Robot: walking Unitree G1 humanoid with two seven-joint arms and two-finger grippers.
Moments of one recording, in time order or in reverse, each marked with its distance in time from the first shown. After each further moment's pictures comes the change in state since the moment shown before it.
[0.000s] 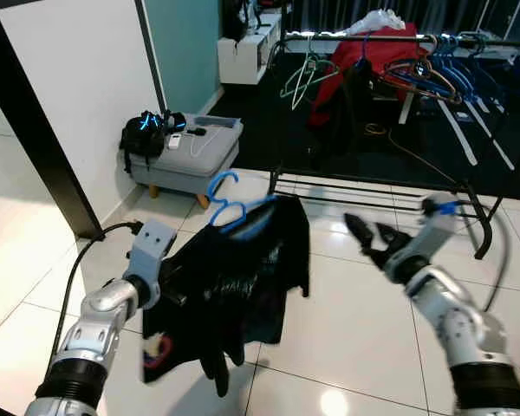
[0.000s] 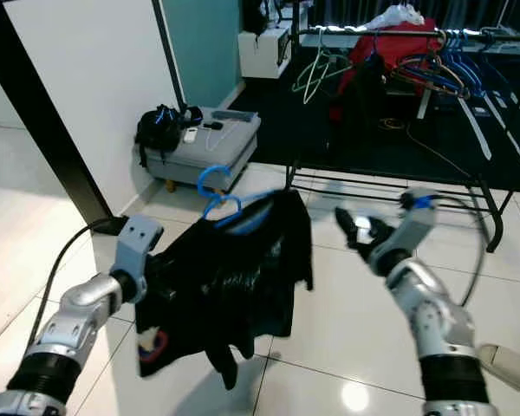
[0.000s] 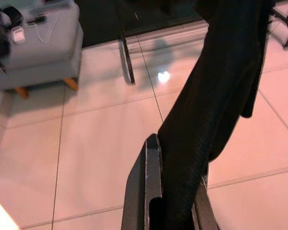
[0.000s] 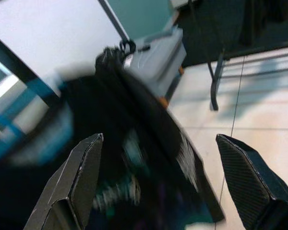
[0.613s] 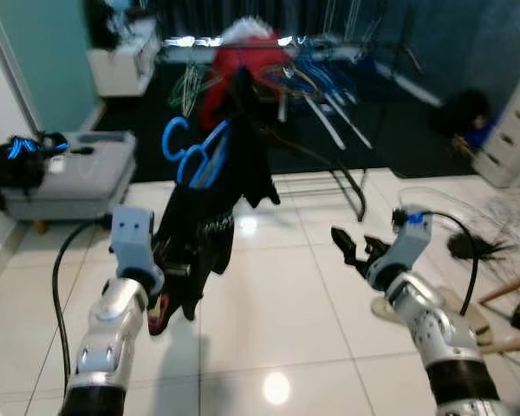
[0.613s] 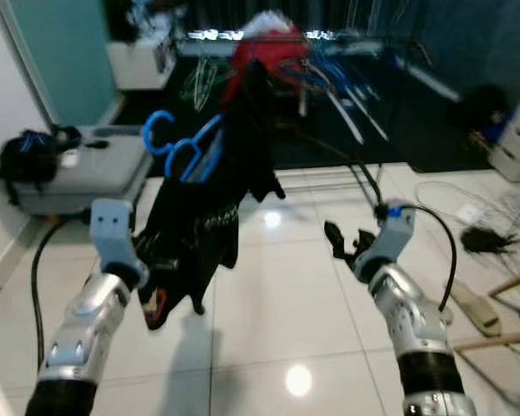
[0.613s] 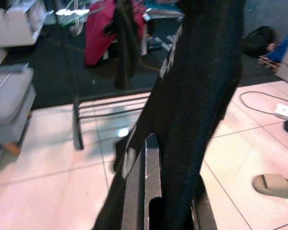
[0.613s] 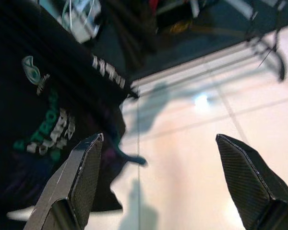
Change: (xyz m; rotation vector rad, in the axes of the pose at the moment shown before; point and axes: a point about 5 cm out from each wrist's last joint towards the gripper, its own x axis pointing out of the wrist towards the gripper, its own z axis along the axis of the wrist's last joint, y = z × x) left arm -0.012 -0.018 0.024 -0.130 -0.175 0.217; right arm 0.005 -0.016 -0.012 -0.041 0.018 -0.098
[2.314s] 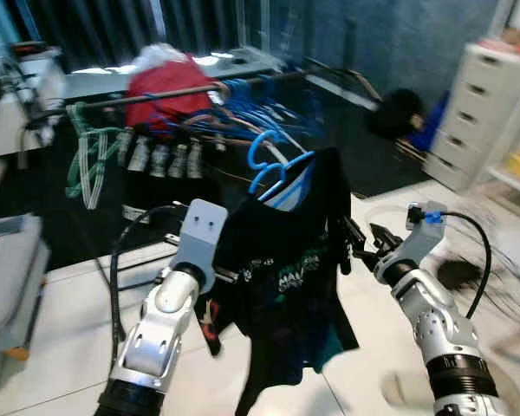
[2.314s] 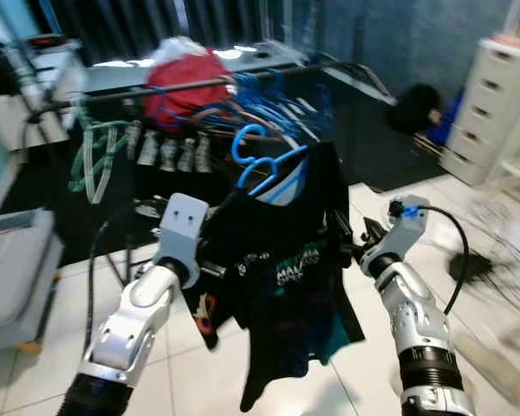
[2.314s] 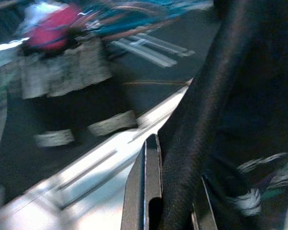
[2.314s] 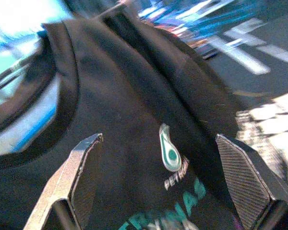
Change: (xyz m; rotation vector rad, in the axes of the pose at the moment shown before) left arm 0.008 -0.037 0.016 0.302 0.089 -0.036; right arm 0.009 0.016 0.009 0.032 -0.115 0.149
